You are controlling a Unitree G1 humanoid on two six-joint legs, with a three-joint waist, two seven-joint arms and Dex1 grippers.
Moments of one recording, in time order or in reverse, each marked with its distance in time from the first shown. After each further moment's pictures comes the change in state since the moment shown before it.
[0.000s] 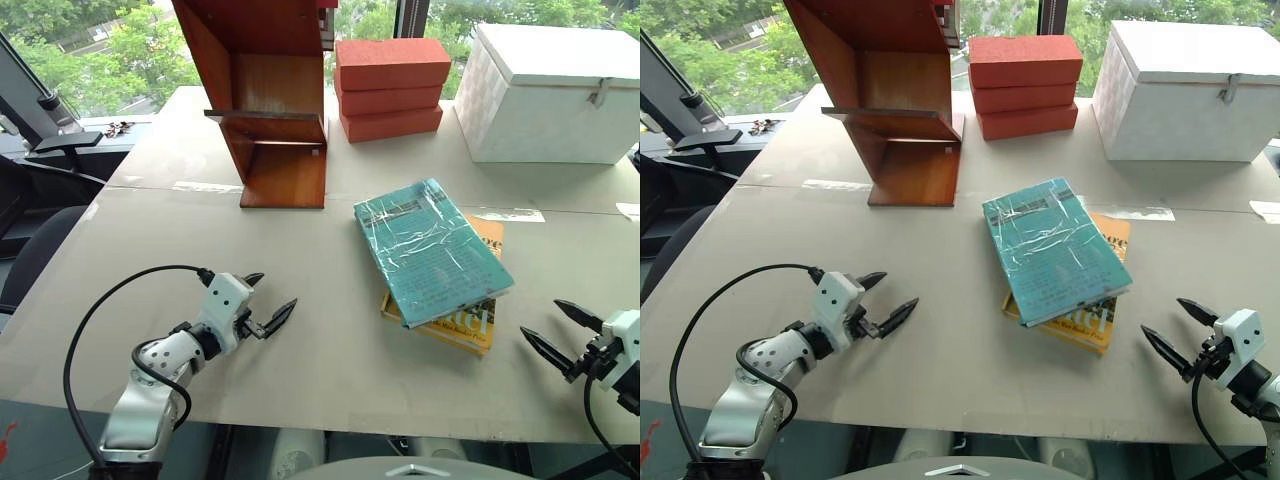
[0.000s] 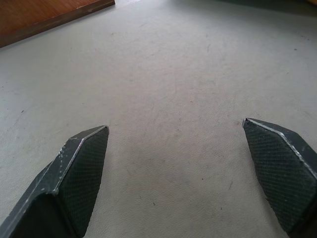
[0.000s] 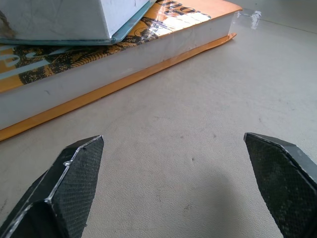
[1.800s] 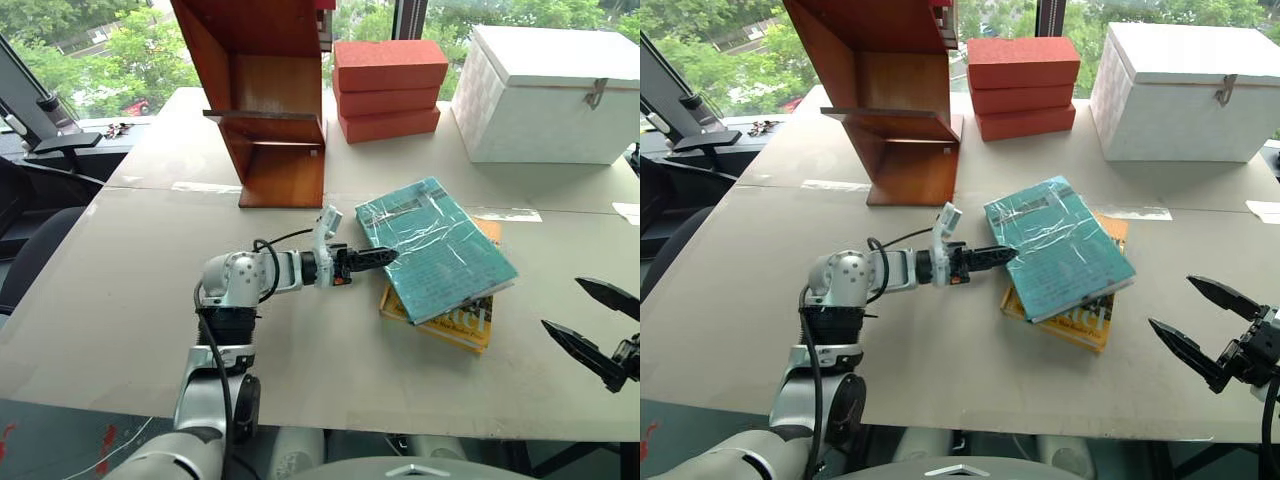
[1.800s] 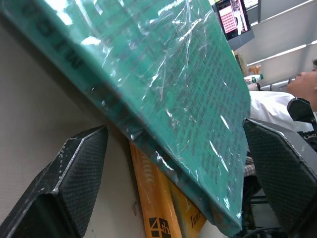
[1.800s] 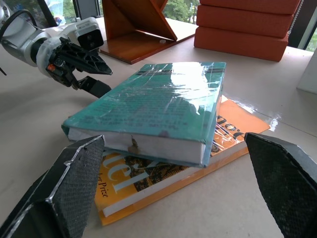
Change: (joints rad) left arm -0.825 -0.366 0.045 0.465 -0.570 1.210 0.194; right arm 0.250 -0.073 -0.236 -0.579 0.336 0.286 -0.005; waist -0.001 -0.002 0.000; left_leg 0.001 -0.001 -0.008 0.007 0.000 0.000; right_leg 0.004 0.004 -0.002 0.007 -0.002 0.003
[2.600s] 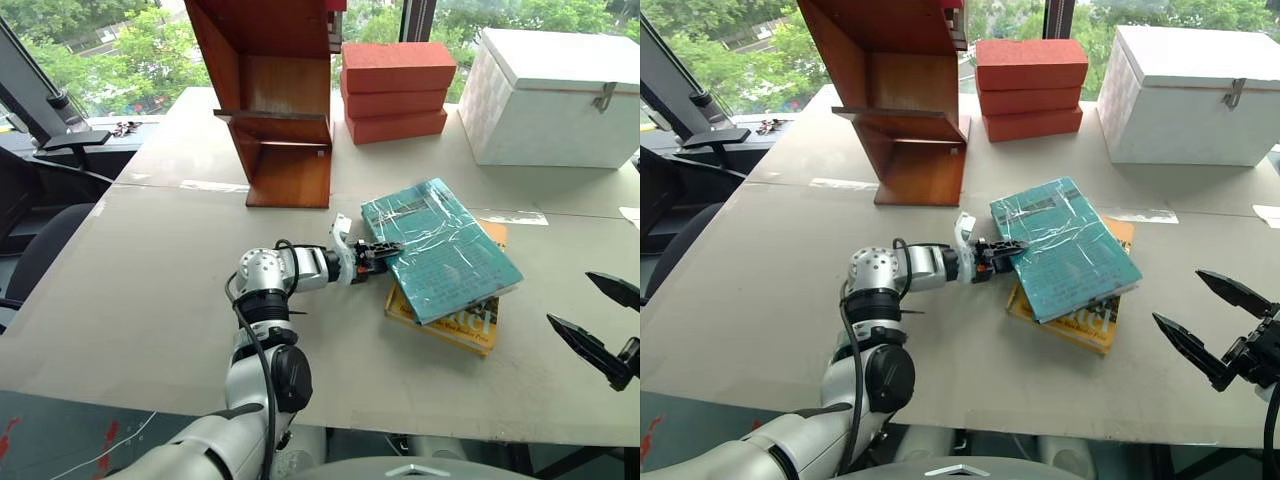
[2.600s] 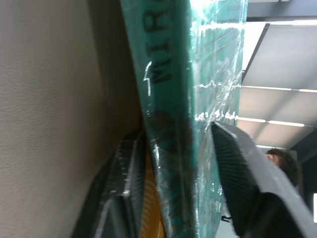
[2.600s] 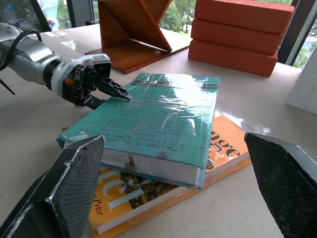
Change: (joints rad) left arm -0.124 -0.256 0.436 0.270 0.001 0.094 0.349; right arm -0.004 0.038 -0.043 -0.039 -0.012 0.017 -0.015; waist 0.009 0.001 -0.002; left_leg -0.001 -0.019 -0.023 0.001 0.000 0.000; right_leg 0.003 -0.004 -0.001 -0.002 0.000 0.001
